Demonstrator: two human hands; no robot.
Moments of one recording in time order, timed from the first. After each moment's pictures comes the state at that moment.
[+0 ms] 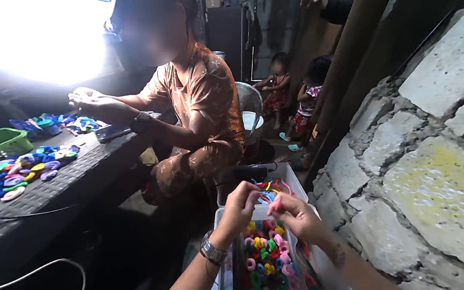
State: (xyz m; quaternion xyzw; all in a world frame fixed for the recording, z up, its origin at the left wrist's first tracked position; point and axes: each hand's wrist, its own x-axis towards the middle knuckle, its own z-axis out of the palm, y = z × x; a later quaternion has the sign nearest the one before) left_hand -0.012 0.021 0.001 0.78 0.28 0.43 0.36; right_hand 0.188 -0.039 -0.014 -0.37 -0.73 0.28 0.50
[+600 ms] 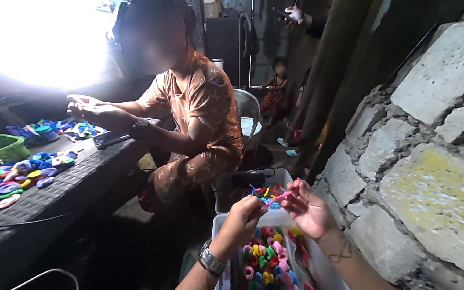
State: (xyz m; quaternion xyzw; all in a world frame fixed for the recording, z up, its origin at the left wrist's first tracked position) left_hand -0.011 0.022 -0.007 0.84 0.21 0.40 0.31; right_hand 0.189 -0.034 0.010 -0.29 -0.23 0.58 0.72
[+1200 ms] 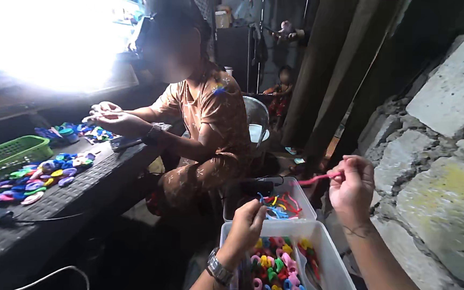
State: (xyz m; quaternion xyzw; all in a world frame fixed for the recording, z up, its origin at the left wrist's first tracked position) left_hand -0.011 0.021 -0.001 0.77 0.30 0.43 0.36; right_hand 0.235 0.015 0.048 -0.33 -0.43 0.15 0.83
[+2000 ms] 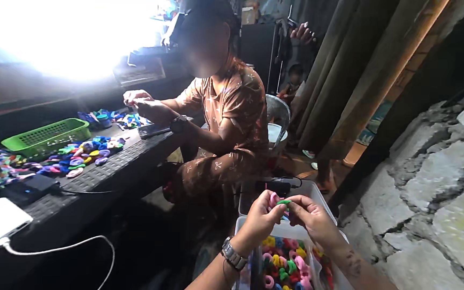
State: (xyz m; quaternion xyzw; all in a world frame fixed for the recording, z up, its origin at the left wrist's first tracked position) left_hand -0.007 0.029 -0.001 0.63 0.24 0.45 0.58; right_hand 0.158 -0.013 0.011 -0.45 -0.50 0.46 0.57
